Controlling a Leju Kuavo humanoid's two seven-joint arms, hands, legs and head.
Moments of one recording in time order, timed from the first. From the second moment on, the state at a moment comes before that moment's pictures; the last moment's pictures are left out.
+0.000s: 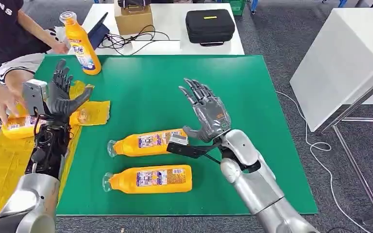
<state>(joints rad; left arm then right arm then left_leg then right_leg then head) -0.61 0.02 0.26 -0.92 -0.19 -0.18 -0.50 -0.53 0.10 0.58 -1.17 1.04 -0.26 -0.11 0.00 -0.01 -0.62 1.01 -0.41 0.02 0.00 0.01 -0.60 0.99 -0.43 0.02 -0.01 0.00</state>
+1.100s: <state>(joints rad) -0.56 -0.03 0.14 -1.10 -0.06 -0.32 -0.44 -0.68 0.14 0.64 -0.97 1.04 0.00 -0.05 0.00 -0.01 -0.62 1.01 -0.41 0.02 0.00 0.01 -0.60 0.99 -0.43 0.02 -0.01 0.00</state>
